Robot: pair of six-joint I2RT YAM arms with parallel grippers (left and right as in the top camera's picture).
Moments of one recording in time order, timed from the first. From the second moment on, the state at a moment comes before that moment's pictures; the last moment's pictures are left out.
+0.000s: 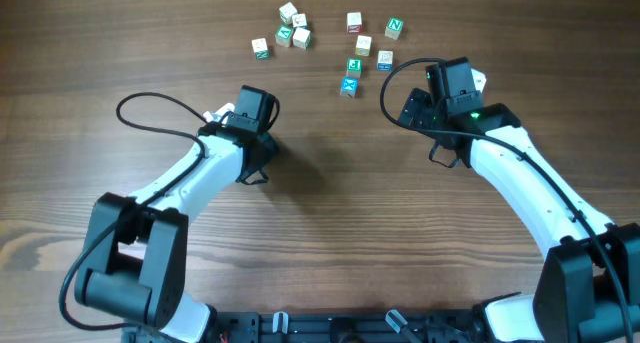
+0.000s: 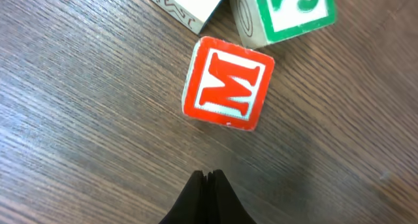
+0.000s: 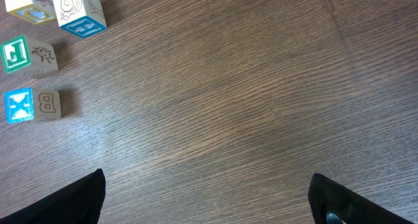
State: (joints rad) left arm -0.32 1.72 0.97 -0.53 -0.15 -0.95; right arm 0.27 1.60 1.07 -0.56 0.18 0.65
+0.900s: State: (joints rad) left arm -0.32 1.74 0.97 -0.49 -0.19 -0.95; right arm 0.27 1.60 1.07 -0.56 0.18 0.65
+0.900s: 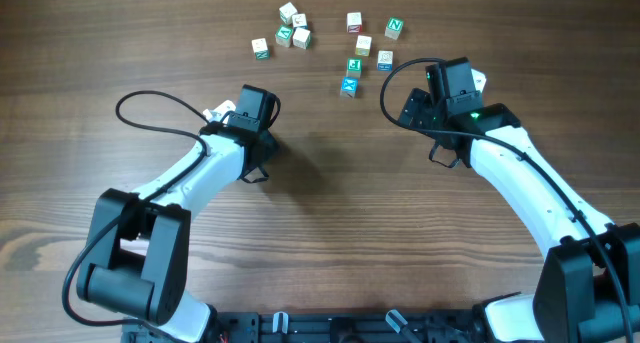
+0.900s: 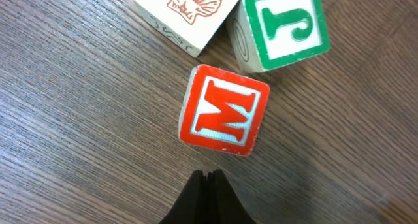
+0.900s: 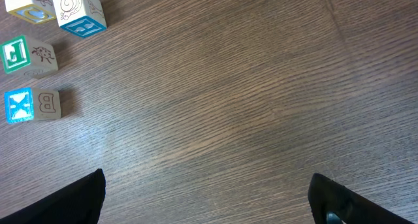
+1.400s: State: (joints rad) left arm -0.32 1.77 0.97 -0.47 -0.19 -0.97; right arm 0.27 1.60 1.07 -0.56 0.18 0.65
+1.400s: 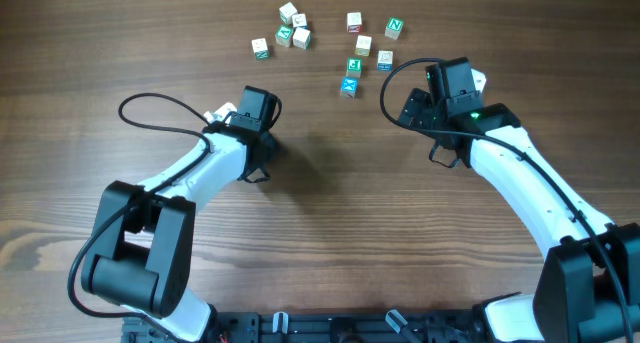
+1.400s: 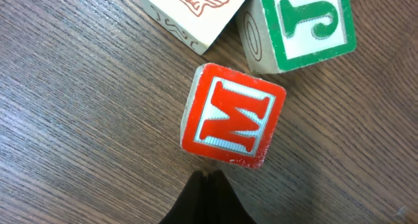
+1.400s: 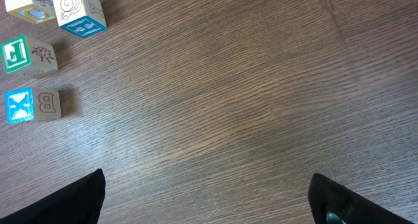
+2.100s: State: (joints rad) left arm -0.32 1.77 0.97 -0.46 -0.23 -0.97; right arm 0.27 1.60 1.07 -0.56 0.18 0.65
